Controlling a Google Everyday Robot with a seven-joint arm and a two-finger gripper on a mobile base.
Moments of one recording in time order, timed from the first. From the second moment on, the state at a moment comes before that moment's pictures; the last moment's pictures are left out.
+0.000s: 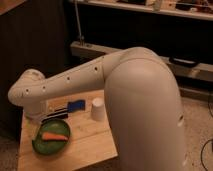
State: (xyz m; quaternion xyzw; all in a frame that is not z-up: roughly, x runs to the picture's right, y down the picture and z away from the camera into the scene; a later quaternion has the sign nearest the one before) arm -0.301 0.161 0.662 -0.35 -0.03 0.20 0.91
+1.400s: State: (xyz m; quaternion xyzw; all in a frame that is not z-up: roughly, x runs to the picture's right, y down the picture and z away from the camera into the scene) arm -0.313 0.260 0.757 -0.37 -0.12 0.15 0.91
